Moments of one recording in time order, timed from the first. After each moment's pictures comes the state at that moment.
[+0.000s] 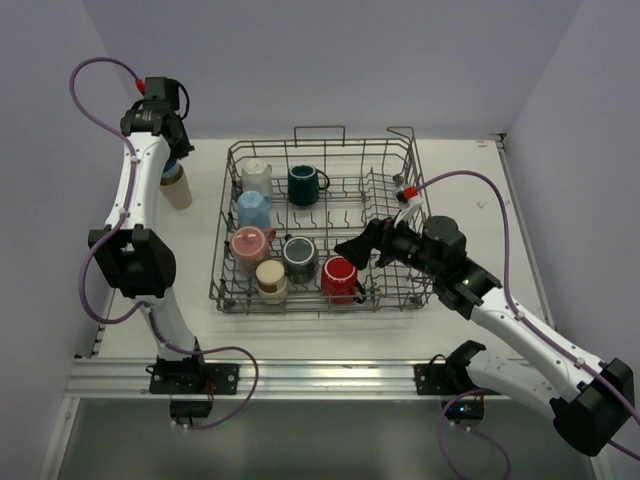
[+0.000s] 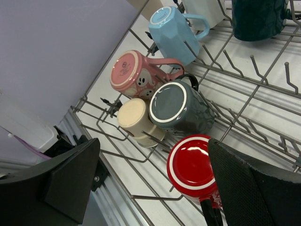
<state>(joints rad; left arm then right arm) 0.03 1.90 2.04 -1.01 -0.29 -0.29 0.63 0.92 0.72 0.00 -0.28 0.57</state>
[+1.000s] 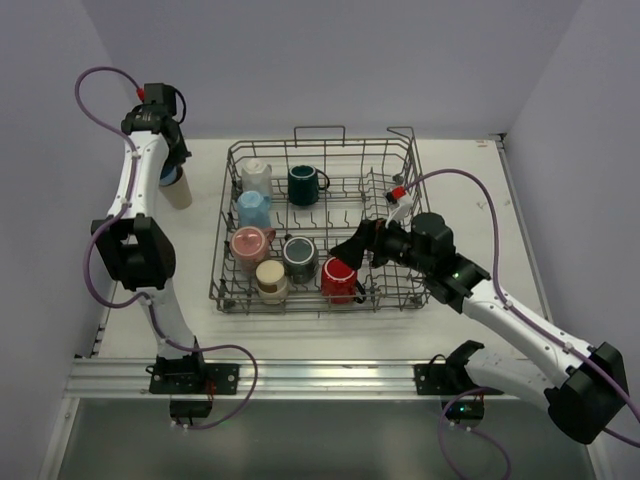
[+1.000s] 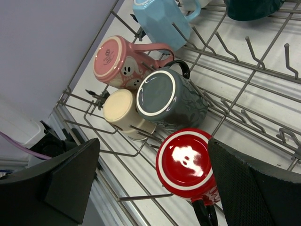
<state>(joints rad) 0.07 1.98 2.04 -1.00 -0.27 -0.26 0.64 1.00 0.72 -0.01 -0.28 0.57</state>
